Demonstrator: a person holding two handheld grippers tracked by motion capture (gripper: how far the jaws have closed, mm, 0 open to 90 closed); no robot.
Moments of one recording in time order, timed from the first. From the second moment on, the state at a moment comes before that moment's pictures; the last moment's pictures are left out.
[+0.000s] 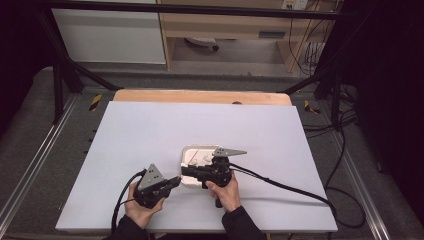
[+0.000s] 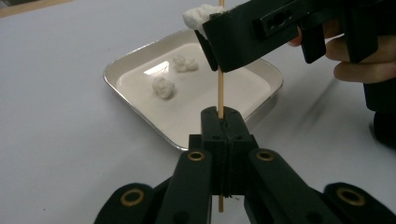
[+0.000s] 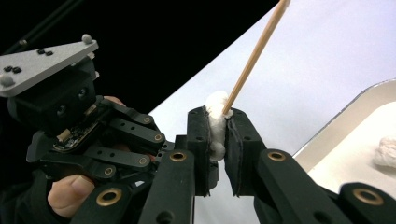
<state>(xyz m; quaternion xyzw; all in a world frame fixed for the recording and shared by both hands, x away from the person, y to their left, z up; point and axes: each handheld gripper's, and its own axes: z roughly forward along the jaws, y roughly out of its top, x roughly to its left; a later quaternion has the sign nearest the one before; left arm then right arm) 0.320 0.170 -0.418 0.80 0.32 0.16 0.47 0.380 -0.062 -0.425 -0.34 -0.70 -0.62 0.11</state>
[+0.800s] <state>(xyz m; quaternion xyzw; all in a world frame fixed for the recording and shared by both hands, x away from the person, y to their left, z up) 0.324 0.166 -0.423 0.80 0.32 0.16 0.47 0.379 -0.063 -0.424 -0.35 -0.72 -0.59 0.09</state>
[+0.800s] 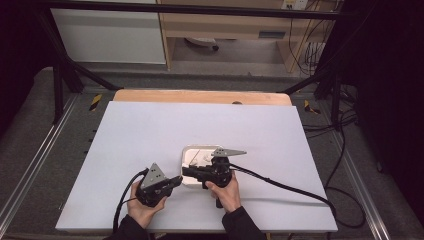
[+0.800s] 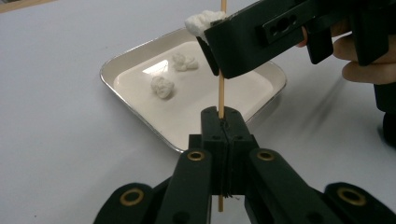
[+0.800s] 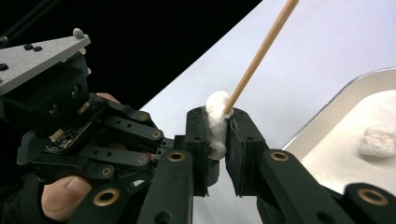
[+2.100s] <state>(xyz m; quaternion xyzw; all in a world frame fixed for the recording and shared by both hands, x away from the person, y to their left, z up) 0.328 0.208 -0.422 0.79 0.36 0.16 0.48 0.440 -0.084 -0.433 -0.35 -0.83 -0.43 -0.10</state>
